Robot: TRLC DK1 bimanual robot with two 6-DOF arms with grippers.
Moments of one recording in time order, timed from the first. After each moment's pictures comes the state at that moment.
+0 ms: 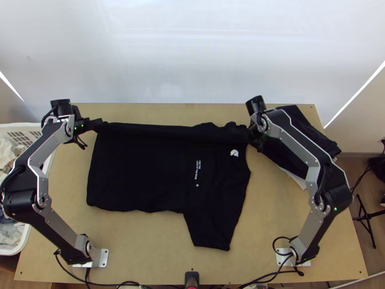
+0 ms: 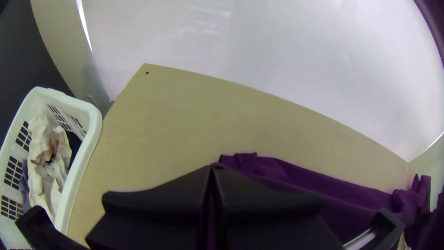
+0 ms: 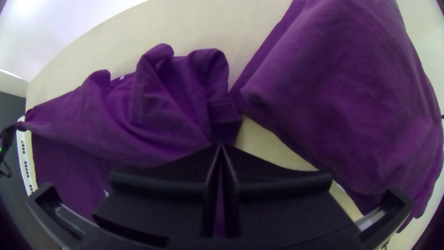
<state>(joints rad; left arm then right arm) 0.20 1.83 1.35 -0.27 0.01 -0.11 0.33 1.90 1.56 -0.84 0.09 0.48</state>
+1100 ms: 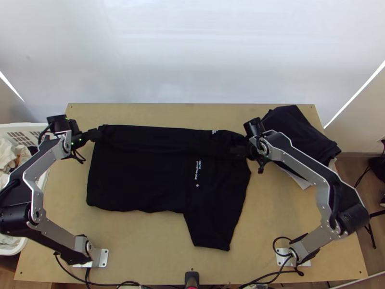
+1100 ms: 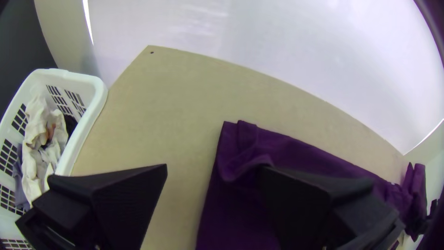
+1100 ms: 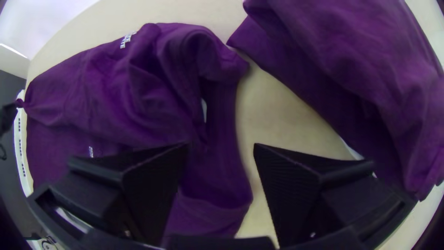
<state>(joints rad) 0.23 1.69 1.11 -0.17 0.09 -0.11 0.41 1.70 1.22 -0.69 0.10 0.49</state>
